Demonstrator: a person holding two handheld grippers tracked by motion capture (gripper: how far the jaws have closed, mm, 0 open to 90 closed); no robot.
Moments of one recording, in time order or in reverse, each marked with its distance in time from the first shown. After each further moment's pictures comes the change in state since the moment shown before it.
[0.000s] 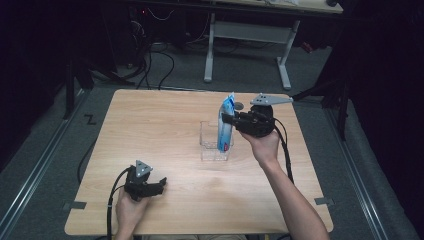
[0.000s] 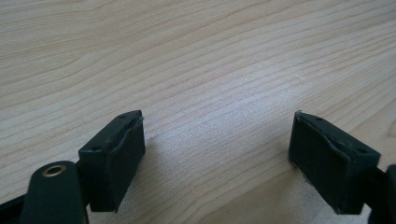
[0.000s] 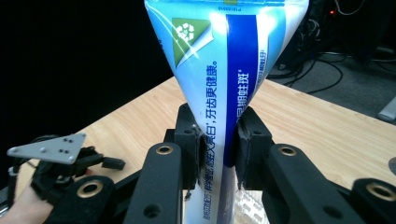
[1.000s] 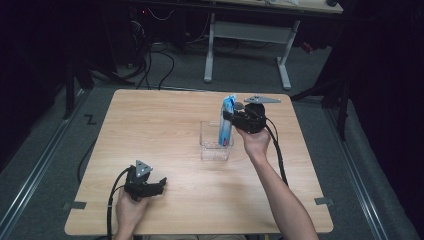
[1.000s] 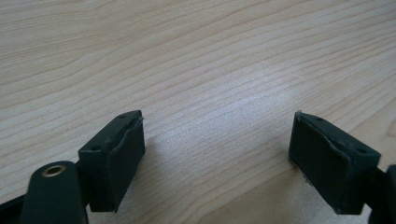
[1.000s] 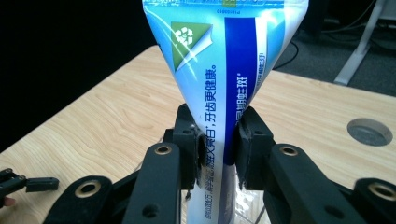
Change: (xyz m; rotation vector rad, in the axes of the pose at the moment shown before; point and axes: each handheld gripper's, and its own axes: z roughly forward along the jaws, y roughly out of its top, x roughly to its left) left arm 0.000 0.000 0.000 0.001 0.000 0.002; right arm -0.039 -0.027 0.045 0.043 -0.164 0.115
